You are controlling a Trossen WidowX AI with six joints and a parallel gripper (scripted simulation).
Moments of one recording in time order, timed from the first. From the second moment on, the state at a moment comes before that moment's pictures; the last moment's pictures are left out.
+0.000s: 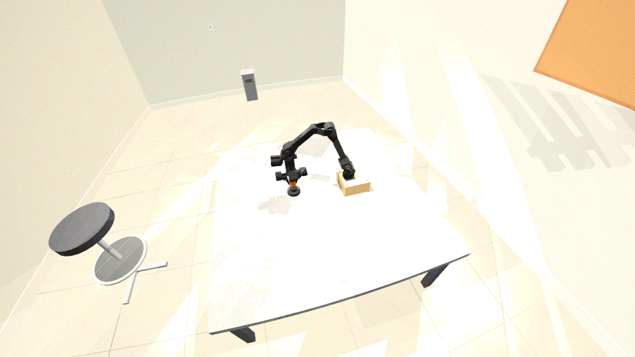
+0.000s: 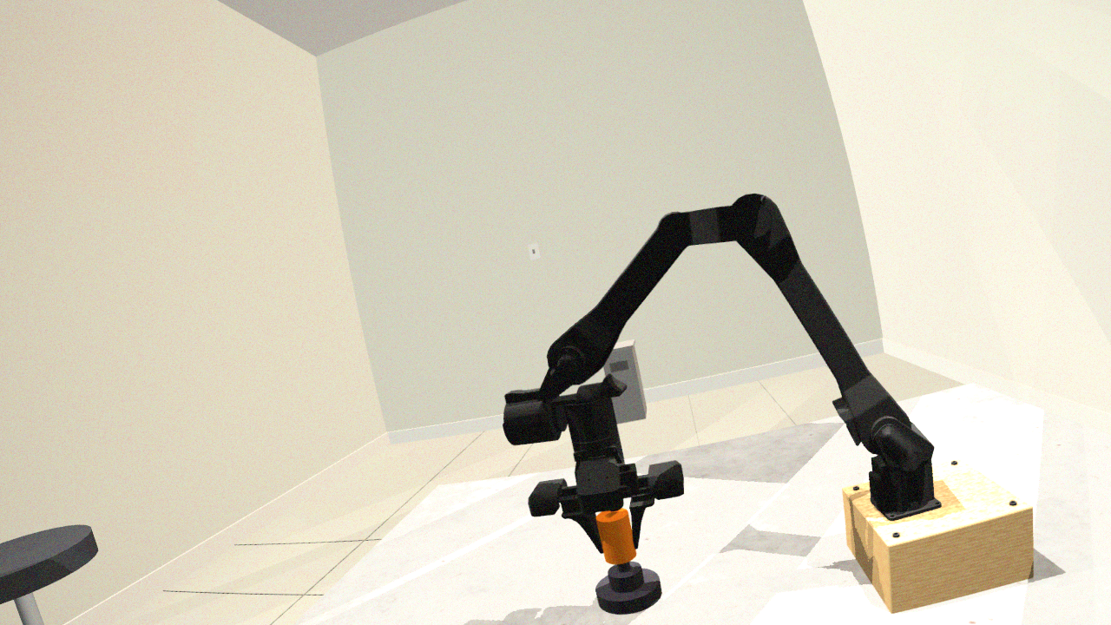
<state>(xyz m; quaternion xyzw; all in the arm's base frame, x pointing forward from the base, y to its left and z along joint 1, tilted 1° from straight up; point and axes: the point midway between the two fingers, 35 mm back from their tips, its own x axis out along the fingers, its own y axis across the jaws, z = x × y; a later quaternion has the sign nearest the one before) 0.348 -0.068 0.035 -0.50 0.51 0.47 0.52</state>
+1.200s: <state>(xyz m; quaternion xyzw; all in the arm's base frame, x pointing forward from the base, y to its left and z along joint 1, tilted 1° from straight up) 0.349 -0.068 0.037 -0.54 0.46 0.52 0.48</state>
